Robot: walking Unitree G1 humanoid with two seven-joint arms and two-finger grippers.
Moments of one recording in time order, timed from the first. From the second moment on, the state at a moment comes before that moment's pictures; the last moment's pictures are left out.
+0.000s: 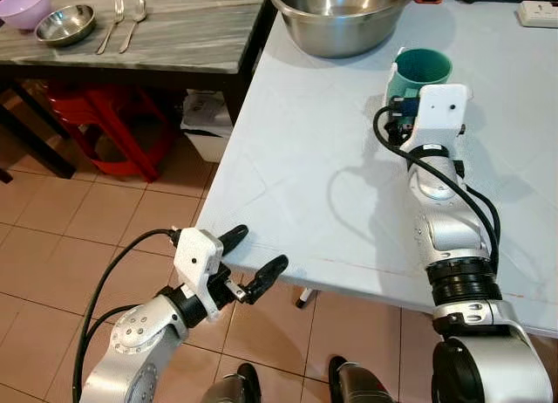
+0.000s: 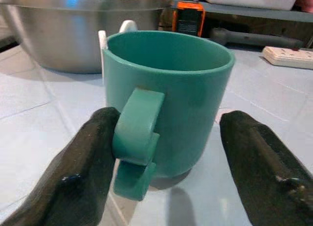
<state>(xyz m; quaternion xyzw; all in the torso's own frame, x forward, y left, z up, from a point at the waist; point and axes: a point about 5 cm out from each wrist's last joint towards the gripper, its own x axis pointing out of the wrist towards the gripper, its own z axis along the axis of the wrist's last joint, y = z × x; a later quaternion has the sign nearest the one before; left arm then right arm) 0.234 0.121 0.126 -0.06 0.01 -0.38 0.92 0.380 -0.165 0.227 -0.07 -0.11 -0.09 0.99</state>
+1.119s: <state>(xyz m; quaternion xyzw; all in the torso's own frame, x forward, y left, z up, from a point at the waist) 0.246 0.111 0.142 -0.09 -0.04 -0.38 0.92 0.382 -0.169 0.222 -0.07 -0.11 -0.09 0.99</state>
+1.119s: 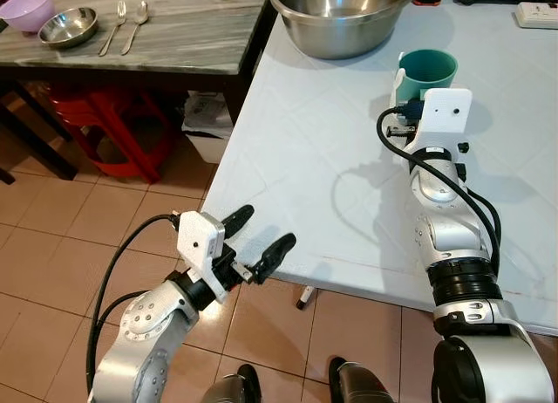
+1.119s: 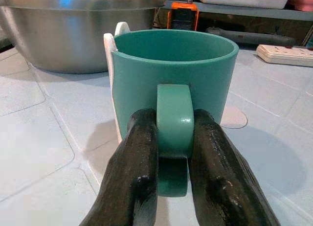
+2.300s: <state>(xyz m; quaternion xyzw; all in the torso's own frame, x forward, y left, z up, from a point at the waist) 0.311 0.143 0.145 -0.07 -0.06 -0.16 0.98 0.308 -0.197 0.176 -0.07 -0.09 -0.13 0.99</state>
